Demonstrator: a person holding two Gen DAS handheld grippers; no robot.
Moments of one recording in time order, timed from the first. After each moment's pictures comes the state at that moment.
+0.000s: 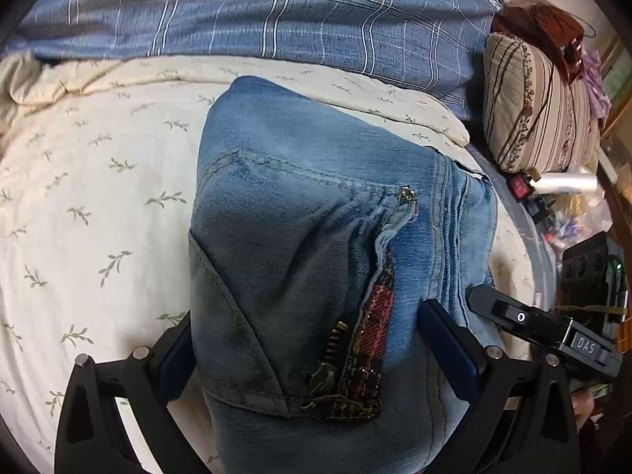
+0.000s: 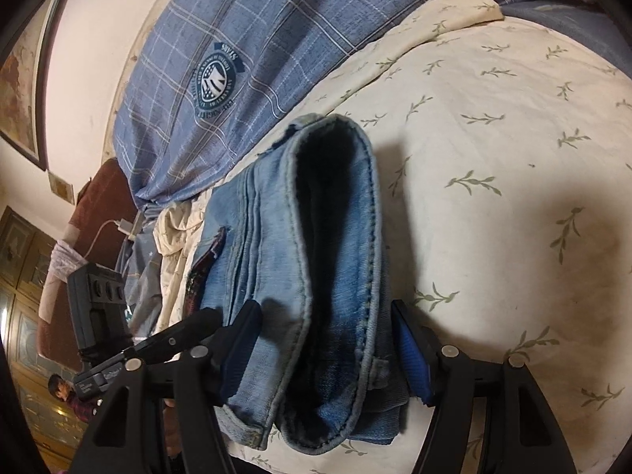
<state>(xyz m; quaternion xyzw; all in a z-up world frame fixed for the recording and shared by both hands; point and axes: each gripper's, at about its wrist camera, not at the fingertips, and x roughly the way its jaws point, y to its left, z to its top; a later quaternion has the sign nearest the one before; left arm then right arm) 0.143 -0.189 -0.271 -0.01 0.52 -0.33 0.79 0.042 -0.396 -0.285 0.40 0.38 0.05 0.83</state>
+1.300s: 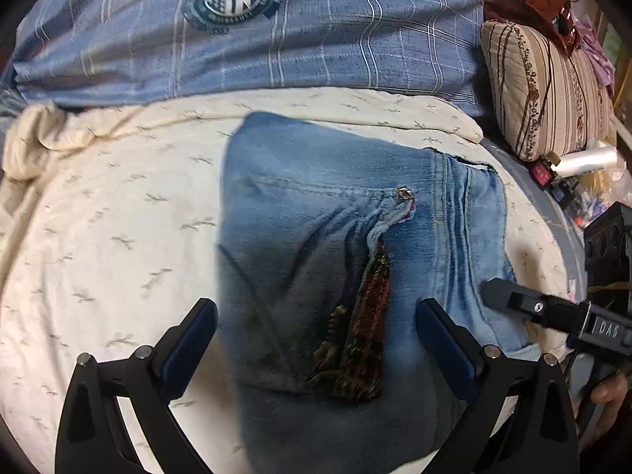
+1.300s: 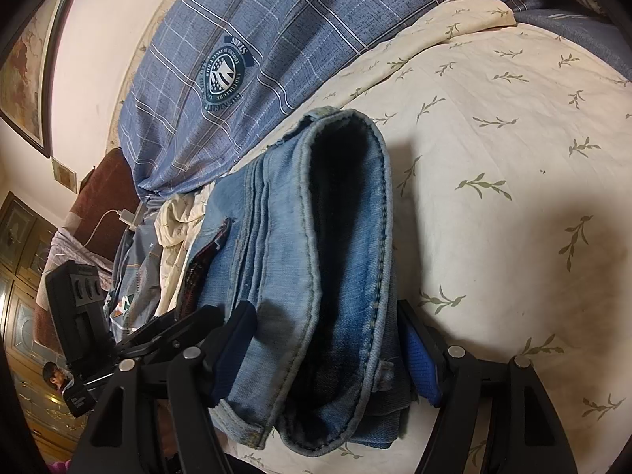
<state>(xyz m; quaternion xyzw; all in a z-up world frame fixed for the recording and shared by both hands) 0.122 -0.184 -0.254 0.06 0.46 -0.29 0.84 0.043 -0.395 -0.287 0.39 0.39 0.07 0.83</state>
